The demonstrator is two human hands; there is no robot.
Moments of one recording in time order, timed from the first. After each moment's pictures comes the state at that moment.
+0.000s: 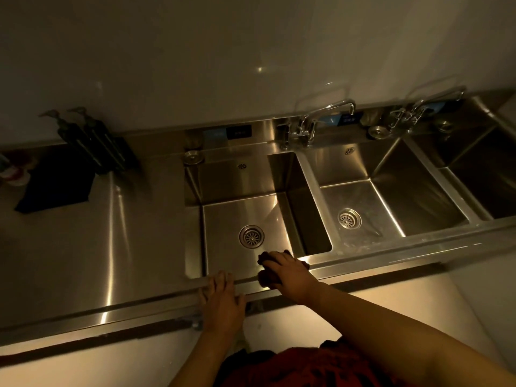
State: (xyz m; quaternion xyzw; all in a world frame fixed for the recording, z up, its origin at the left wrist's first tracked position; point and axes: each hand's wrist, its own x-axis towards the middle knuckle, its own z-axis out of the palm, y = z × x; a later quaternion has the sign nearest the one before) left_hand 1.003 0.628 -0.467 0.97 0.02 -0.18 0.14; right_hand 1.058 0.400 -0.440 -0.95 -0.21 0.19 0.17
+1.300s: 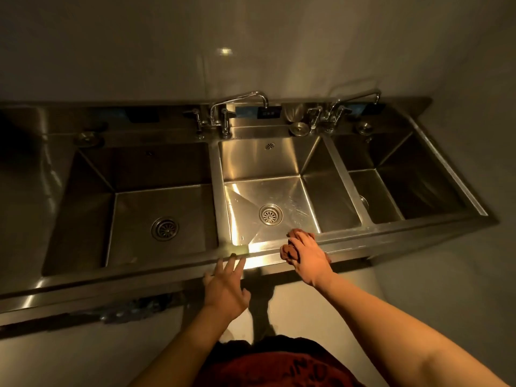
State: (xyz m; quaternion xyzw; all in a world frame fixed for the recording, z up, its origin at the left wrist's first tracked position) left_hand 1.011 0.295 -0.446 0.96 -0.08 -0.24 0.13; right_hand 1.048 0.037 -0.408 -0.97 0.00 0.19 0.13
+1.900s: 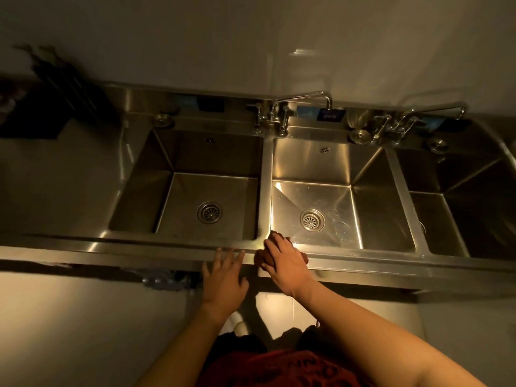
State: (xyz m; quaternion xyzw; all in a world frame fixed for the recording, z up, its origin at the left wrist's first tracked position) left_hand 0.987 0.352 -0.445 0.97 0.06 -0.20 0.15; right_hand 1.054 0.155 -0.448 -0.95 -0.21 0.16 0.16
